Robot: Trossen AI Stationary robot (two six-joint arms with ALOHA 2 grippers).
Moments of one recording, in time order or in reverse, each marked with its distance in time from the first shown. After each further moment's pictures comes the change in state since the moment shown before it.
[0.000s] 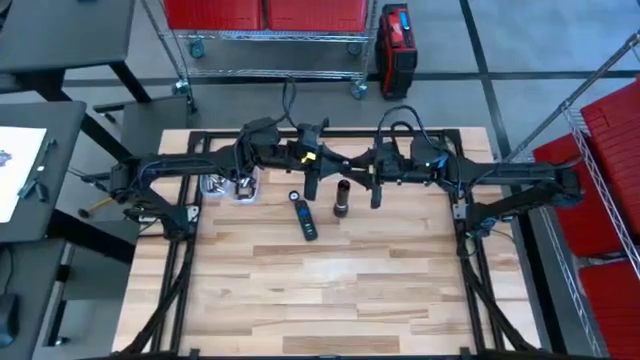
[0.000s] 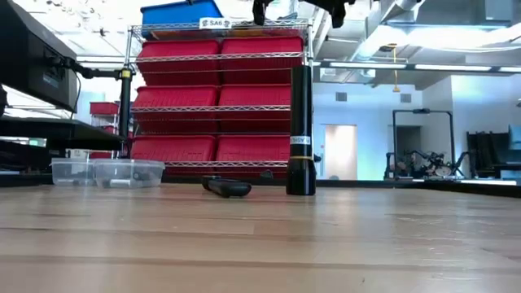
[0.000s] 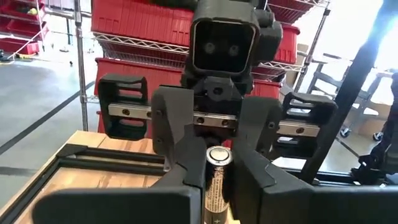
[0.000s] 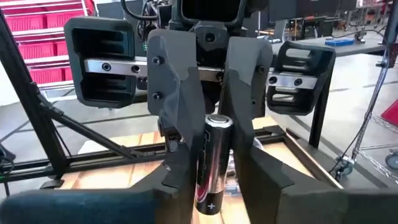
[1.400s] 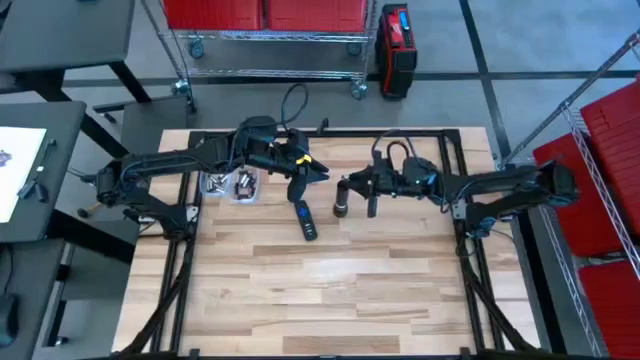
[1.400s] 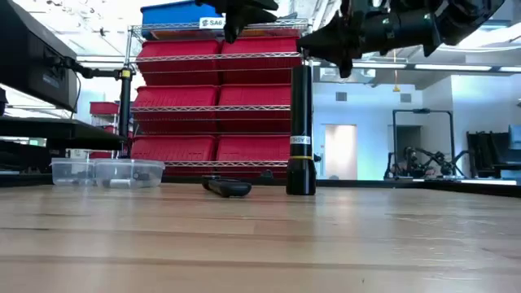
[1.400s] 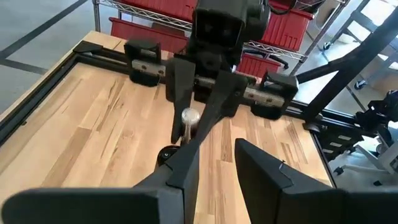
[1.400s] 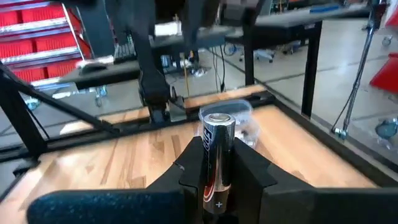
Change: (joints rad) left arm 0.042 -0.111 -0.002 -0.452 -0.006 -0.023; right arm -0.017 0.090 -0.343 0.380 0.035 0.055
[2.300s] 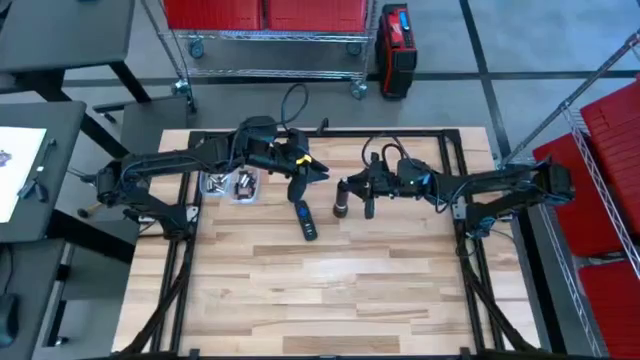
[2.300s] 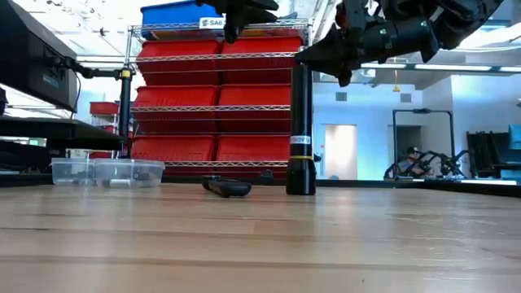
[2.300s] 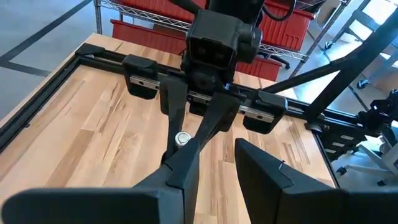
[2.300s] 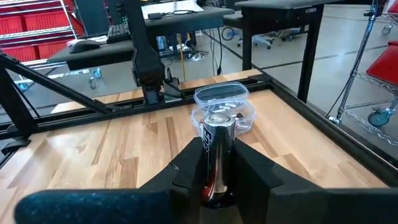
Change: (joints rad) left arm 0.000 0.000 0.000 0.001 -0.003 0.011; right arm -0.006 0.000 0.000 -0.058 -0.008 -0.034
